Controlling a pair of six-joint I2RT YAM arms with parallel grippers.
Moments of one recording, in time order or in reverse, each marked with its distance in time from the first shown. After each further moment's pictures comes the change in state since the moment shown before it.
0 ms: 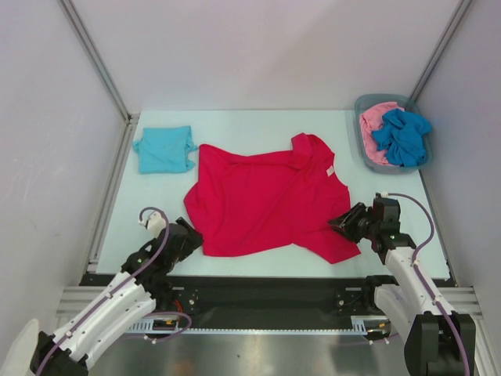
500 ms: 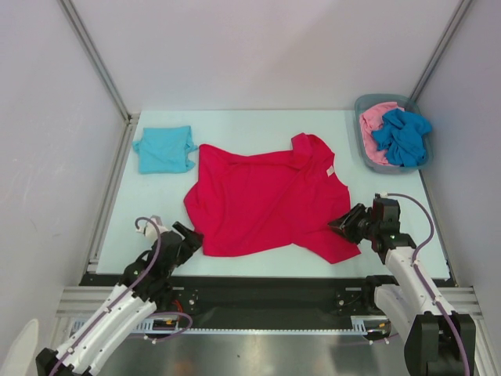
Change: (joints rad) left arm 0.019 -0.192 -0.135 0.044 0.055 -0.051; right arm 0.000 0.000 0.002 -0.019 -0.001 -0.019
